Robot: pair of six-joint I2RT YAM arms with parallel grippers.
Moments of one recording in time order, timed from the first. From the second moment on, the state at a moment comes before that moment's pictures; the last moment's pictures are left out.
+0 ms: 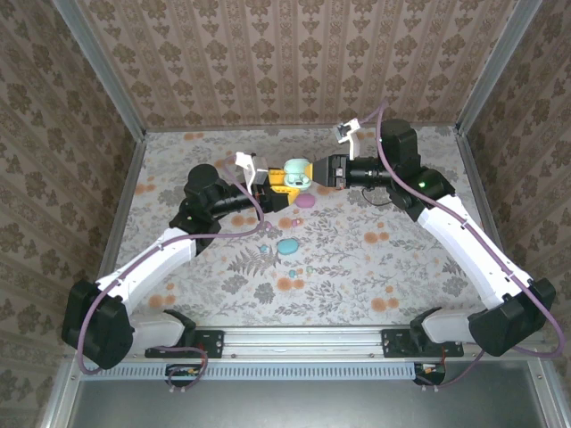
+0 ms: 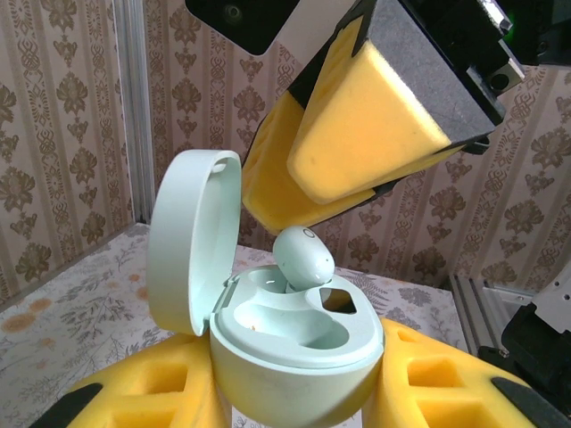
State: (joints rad) left arm -0.58 1.23 0.86 0.44 0.84 -0.14; right arm 0.43 1.31 1.36 -0.40 -0.72 0.54
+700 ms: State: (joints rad) left arm -0.58 1.23 0.86 0.44 0.84 -0.14; right arm 0.44 1.28 1.38 -0.47 -0.60 0.55
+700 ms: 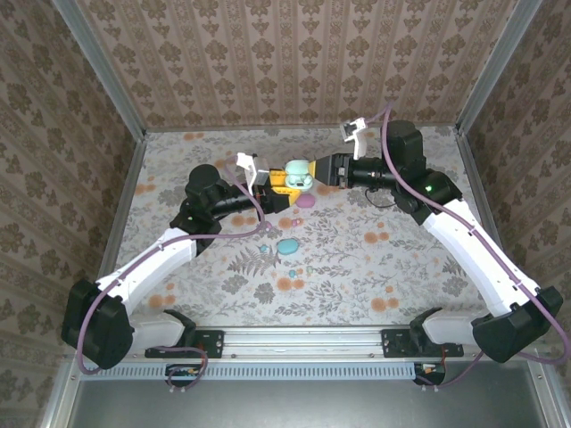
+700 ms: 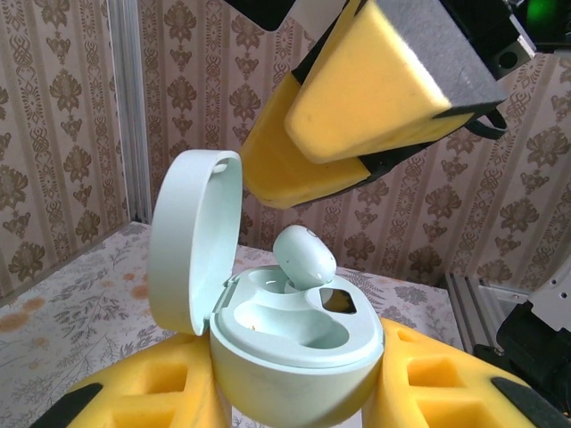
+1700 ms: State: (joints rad) left arm -0.58 1.23 0.86 0.43 0.82 -0.14; right arm 0.44 1.28 1.38 -0.51 -0.63 0.64
